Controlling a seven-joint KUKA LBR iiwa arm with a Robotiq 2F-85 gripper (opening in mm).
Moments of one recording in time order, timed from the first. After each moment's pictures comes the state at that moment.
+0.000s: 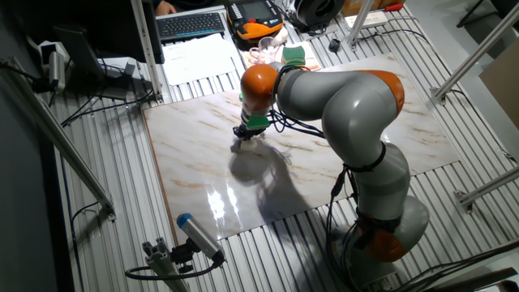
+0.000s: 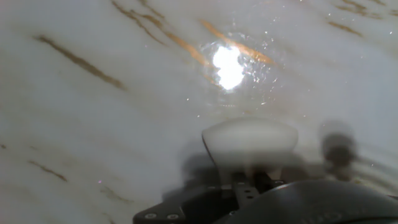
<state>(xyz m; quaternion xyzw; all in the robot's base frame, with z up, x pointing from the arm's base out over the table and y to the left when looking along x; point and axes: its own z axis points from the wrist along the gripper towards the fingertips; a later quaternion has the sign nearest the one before) 0.538 0.242 0.039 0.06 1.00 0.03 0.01</state>
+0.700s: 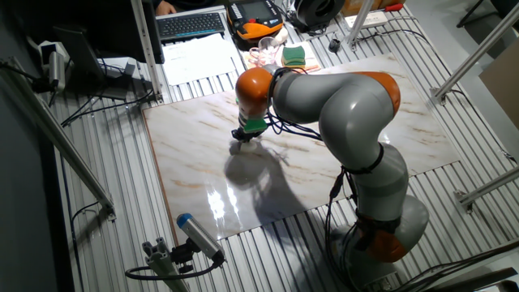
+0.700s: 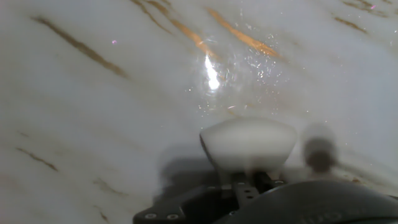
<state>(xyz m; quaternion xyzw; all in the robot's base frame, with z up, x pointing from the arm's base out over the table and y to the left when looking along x) 0.535 0.239 0.034 0.03 1.00 0.00 0.02</state>
